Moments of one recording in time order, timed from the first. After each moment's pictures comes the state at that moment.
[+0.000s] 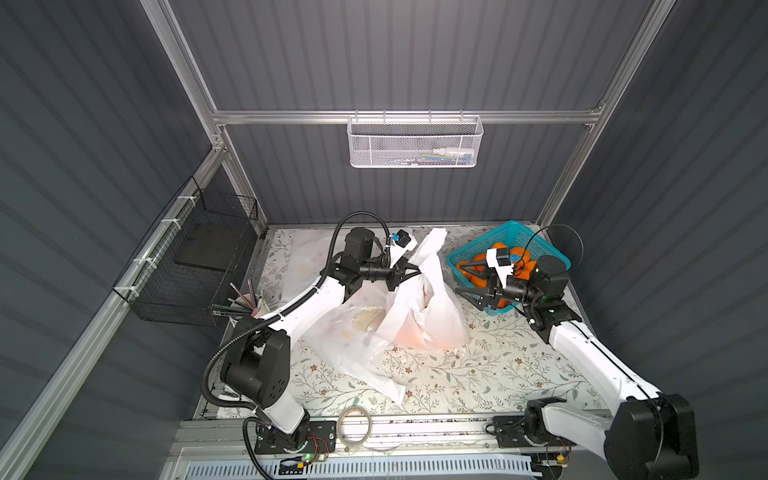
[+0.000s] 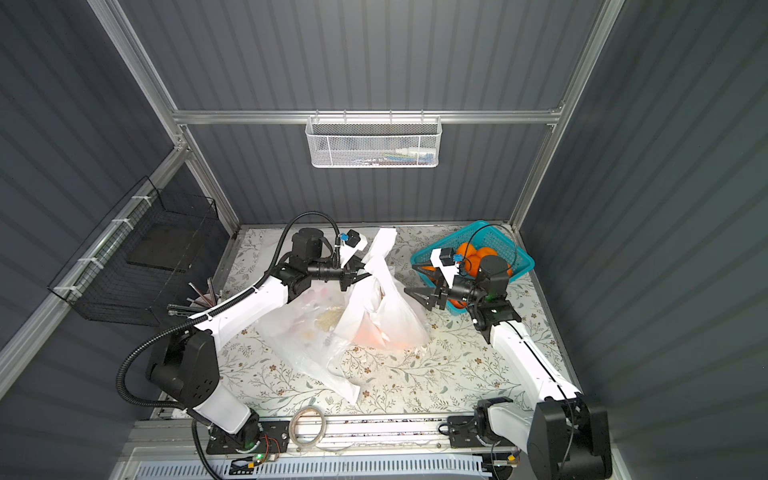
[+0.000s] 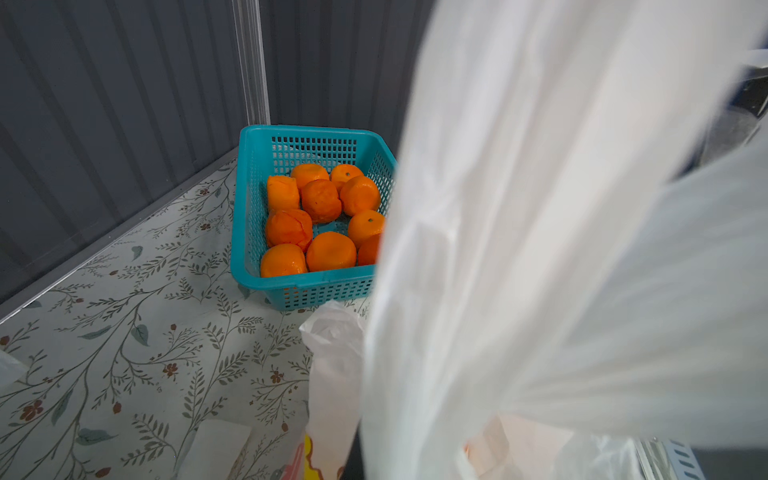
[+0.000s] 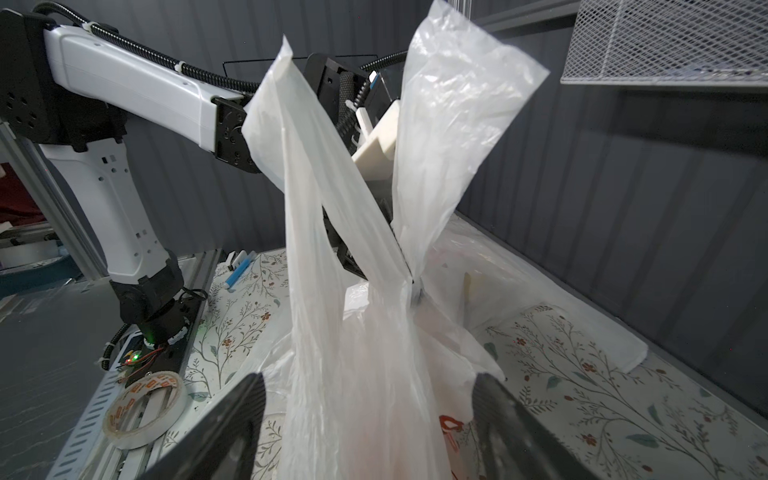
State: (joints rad) left arm -0.53 1.63 1.24 -0.03 0.87 0.17; right arm 0.14 1.16 0.72 0.33 -1.15 -0.05
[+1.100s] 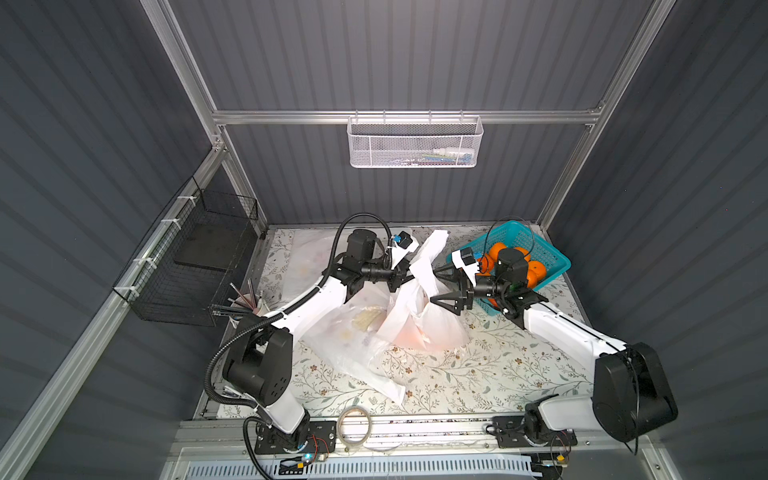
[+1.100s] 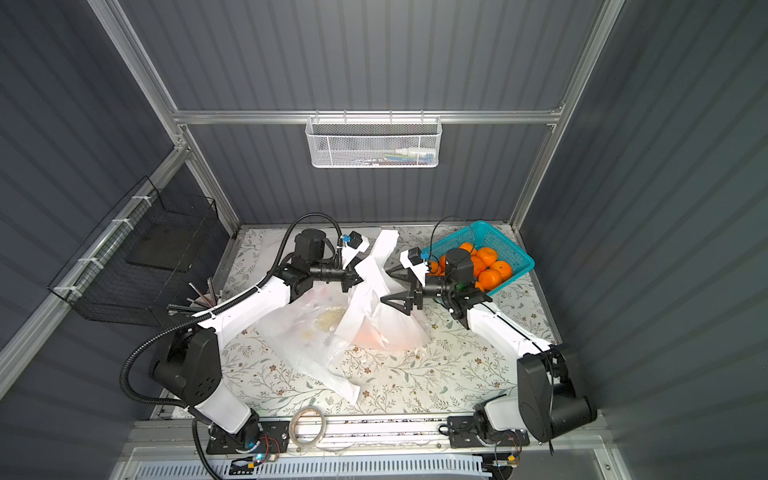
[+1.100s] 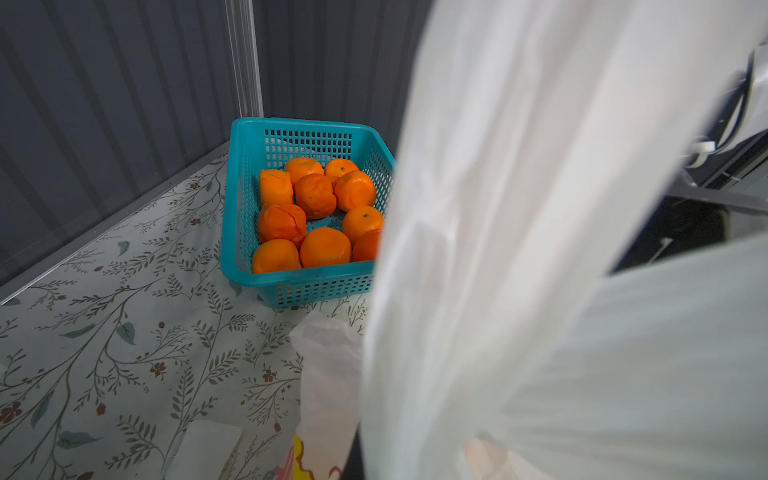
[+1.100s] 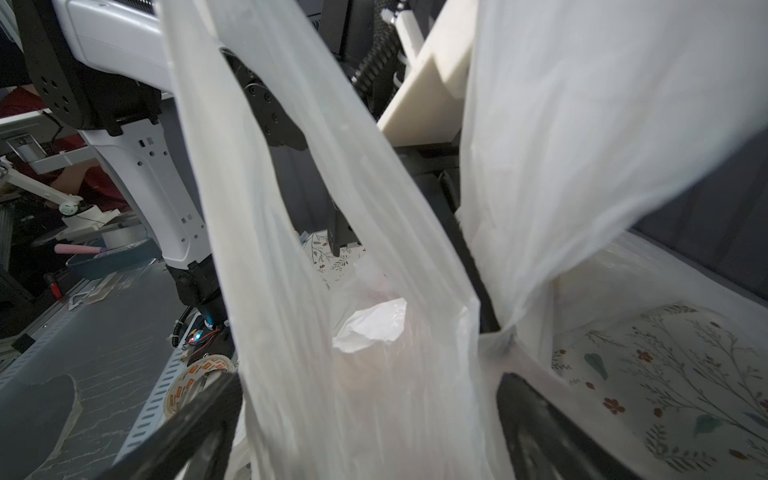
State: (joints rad) left arm -0.54 1.65 1.24 -0.03 0.87 0.17; right arm 0.32 1.39 0.82 0.33 -1.15 -0.05
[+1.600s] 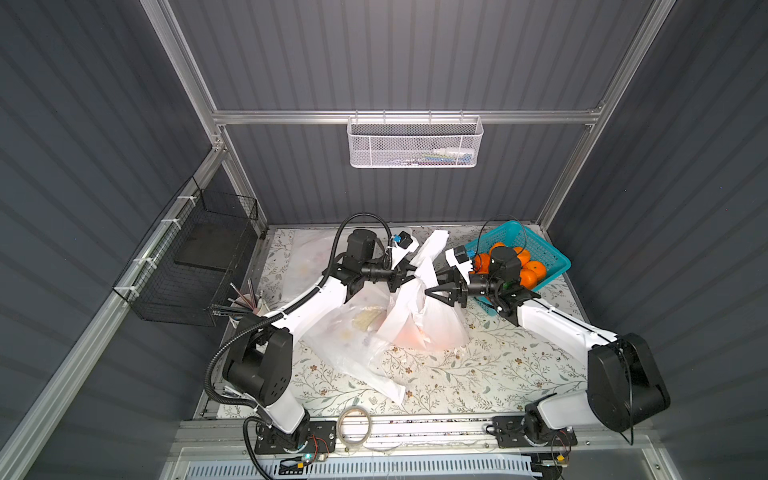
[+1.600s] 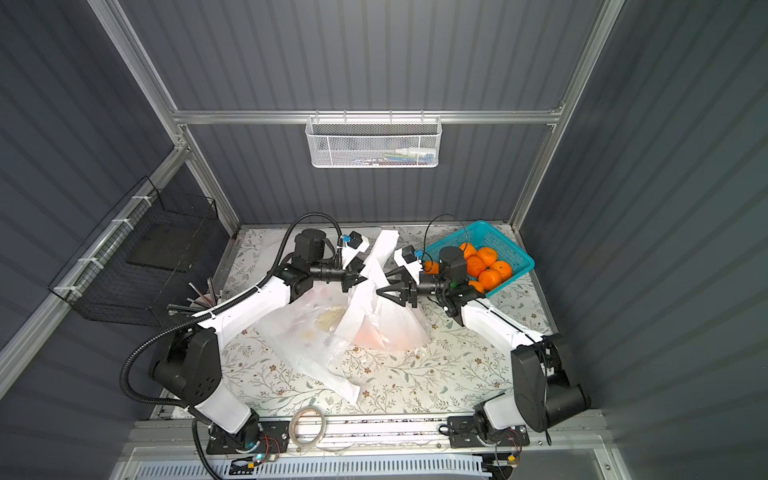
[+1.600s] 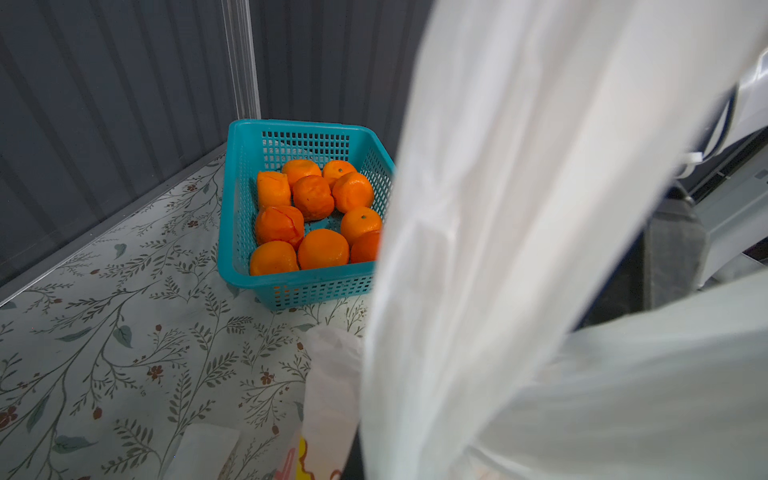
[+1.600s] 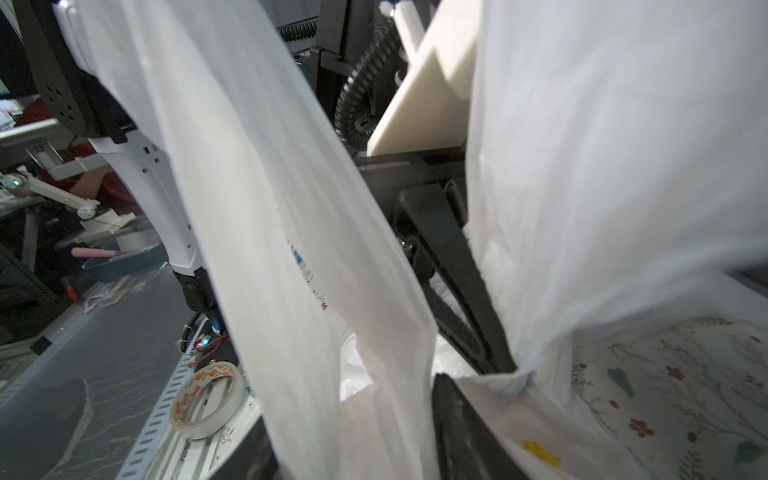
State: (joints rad) left arm -0.54 1.65 1.24 -0.03 0.88 0.17; right arm 0.35 1.43 0.84 0.37 -1.15 0.00
